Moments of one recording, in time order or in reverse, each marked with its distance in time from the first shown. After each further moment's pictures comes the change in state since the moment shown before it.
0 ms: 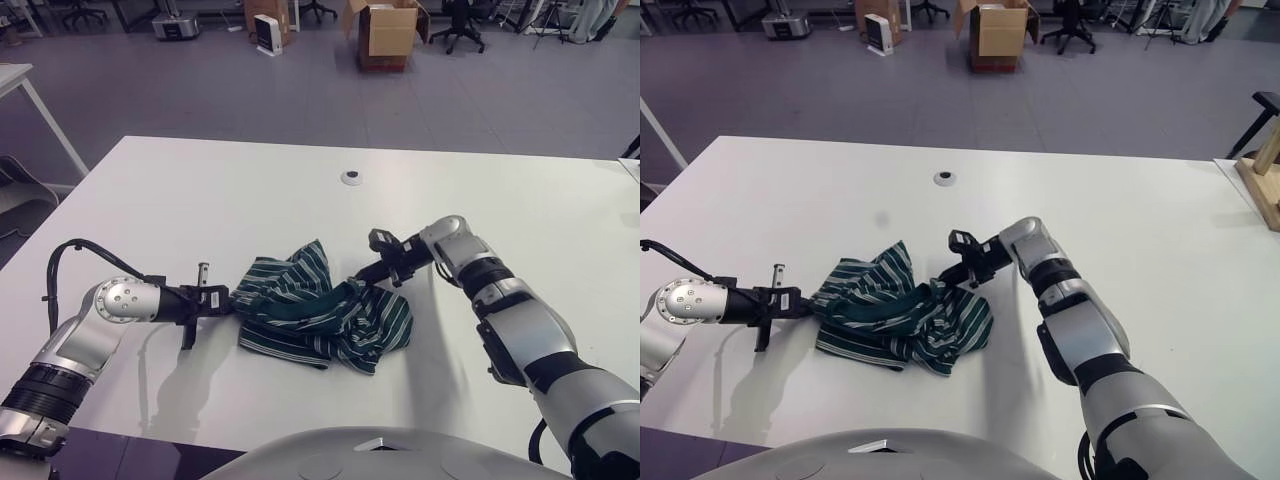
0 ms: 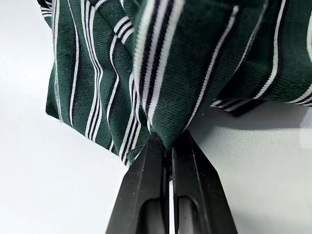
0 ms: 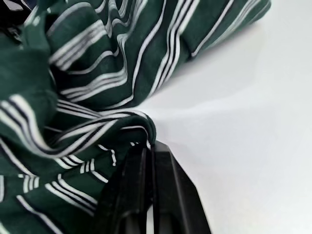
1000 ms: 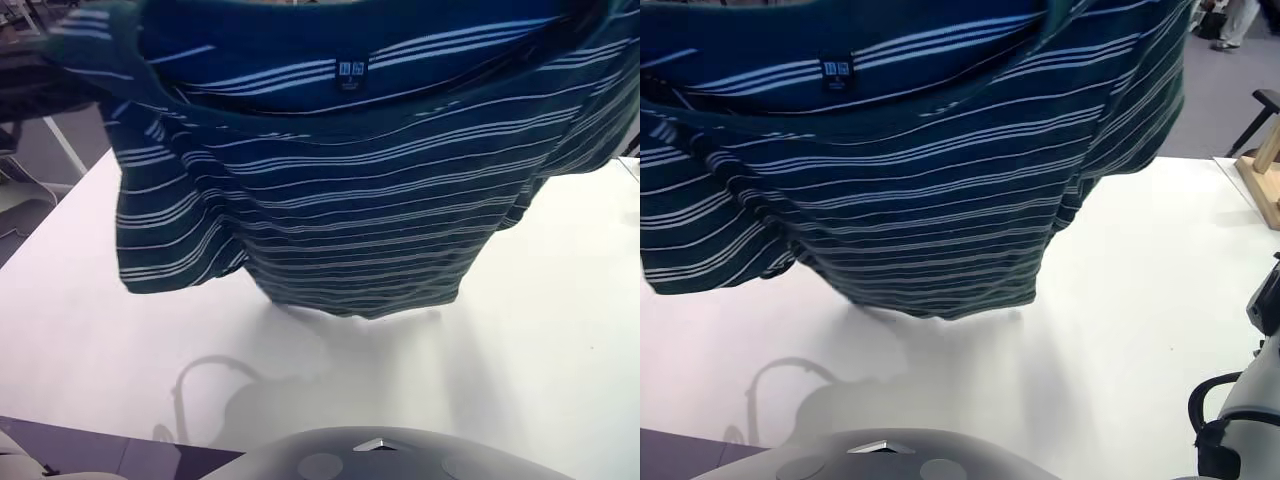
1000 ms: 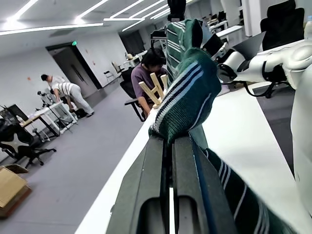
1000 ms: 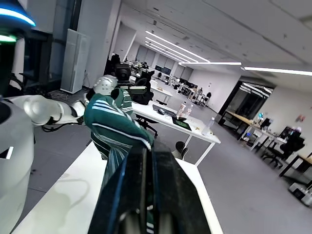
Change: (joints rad) left arm -0.581 0.303 0.752 -0.230 -1.170 0.941 -0.238; right arm -0.353 -0.825 -0.524 -0.751 0.979 0.662 0.069
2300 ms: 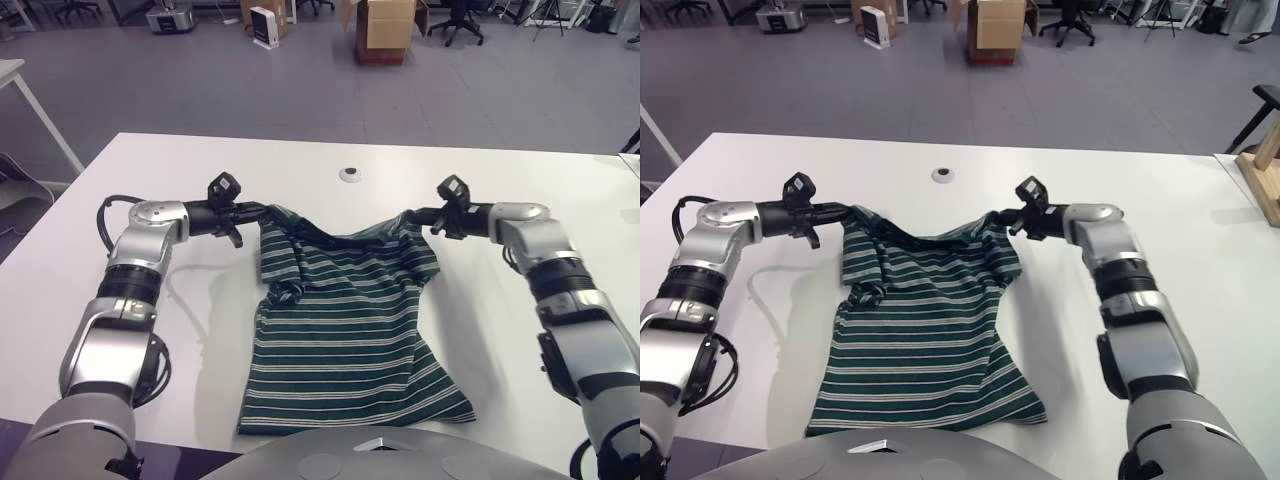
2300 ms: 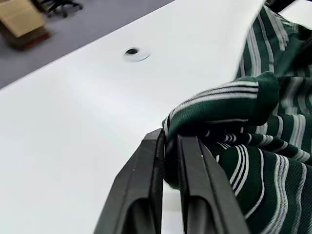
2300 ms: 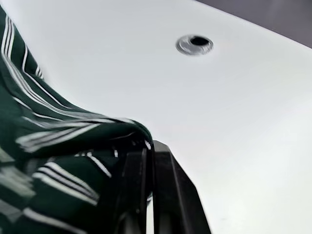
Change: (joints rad) left arm -0.065 -0.671 -0.656 0.950 0.983 -0.652 0.300; right arm 0.435 0.608 0.414 0.501 -0.806 -0.433 -0.751
